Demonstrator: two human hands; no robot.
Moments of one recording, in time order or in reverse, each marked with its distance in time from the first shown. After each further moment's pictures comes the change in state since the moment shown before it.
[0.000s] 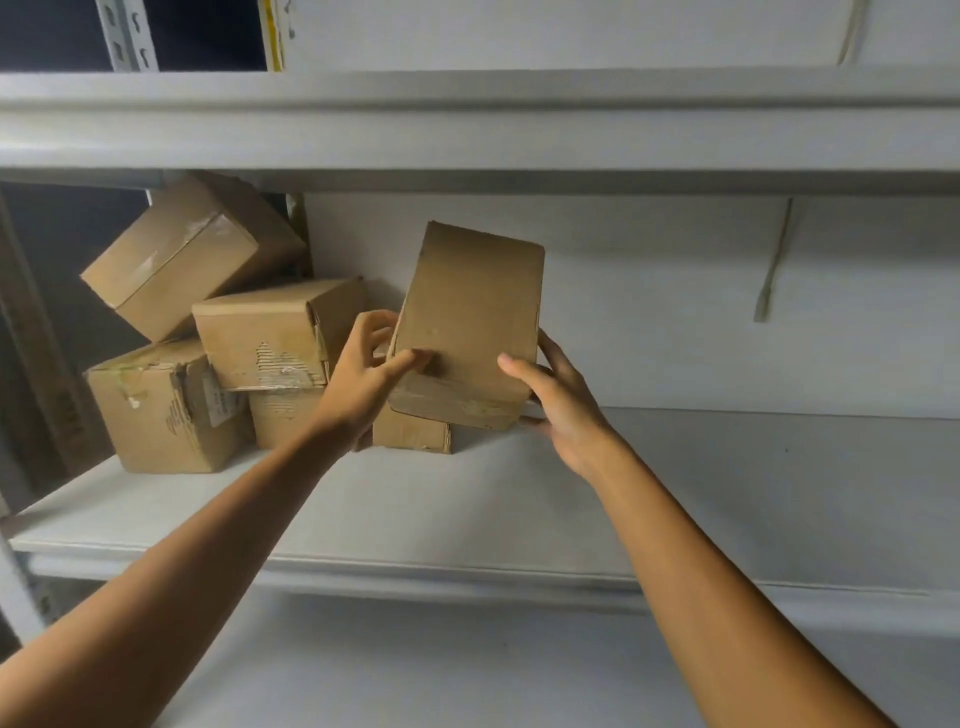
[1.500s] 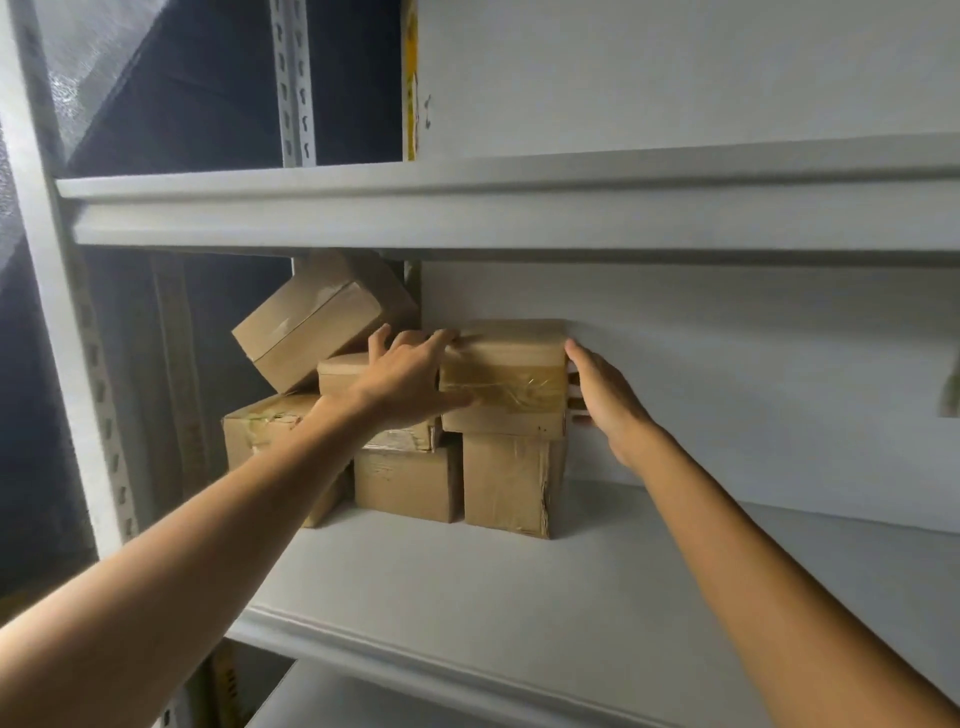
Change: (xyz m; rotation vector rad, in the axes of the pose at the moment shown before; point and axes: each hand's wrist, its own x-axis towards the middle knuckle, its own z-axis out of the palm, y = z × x) left_hand 0.068 0.014 -0.090 1.225 -0.013 0.124; right_hand 0.093 -0.033 0.065 -0.374 0.023 -0.010
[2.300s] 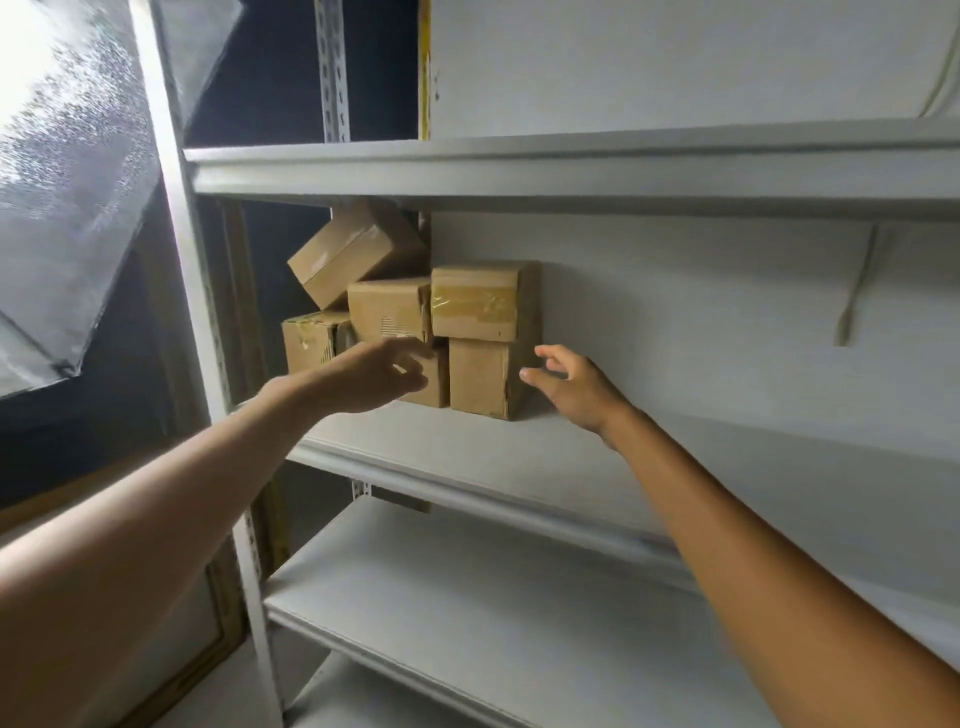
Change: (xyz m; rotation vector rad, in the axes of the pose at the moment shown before) left_hand -0.174 0.099 -0.068 -0.335 -0.268 -0.195; right_hand -0.158 0.021 -0.067 -0.208 -0.266 -0.127
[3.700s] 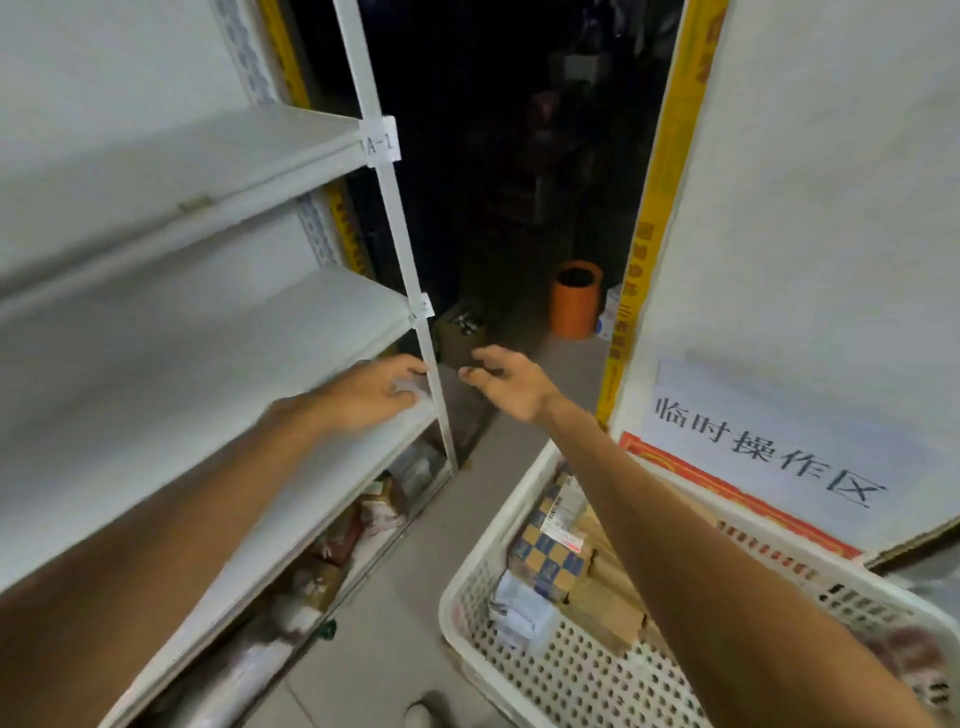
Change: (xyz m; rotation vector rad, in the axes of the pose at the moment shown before) left_hand -0.300 0.533 0.445 -0.088 -1.020 0.855; right_hand -0.723 0.224 -0.241 0.055 0.722 0.974
